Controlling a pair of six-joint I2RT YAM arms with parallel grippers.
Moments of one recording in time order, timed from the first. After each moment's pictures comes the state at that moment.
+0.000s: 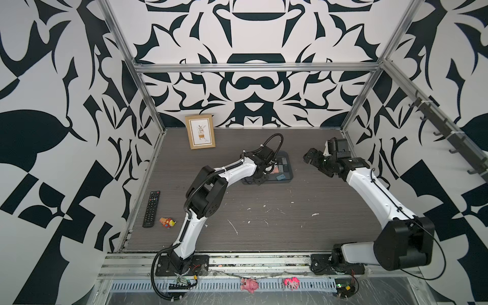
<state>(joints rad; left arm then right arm) -0.77 2.17 1.69 -0.71 -0.11 0.33 0.10 1.36 1.11 -0.58 -0.10 0.63</state>
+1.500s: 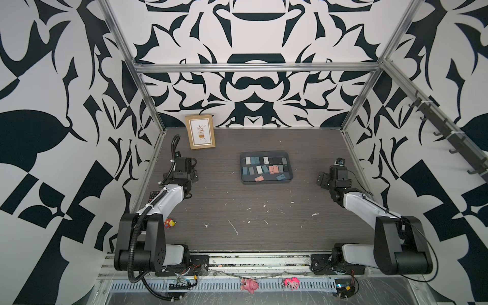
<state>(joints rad) -0.07 1.38 0.70 -0.10 -0.44 -0.20 0.00 1.32 0.54 0.05 0.33 0.21</state>
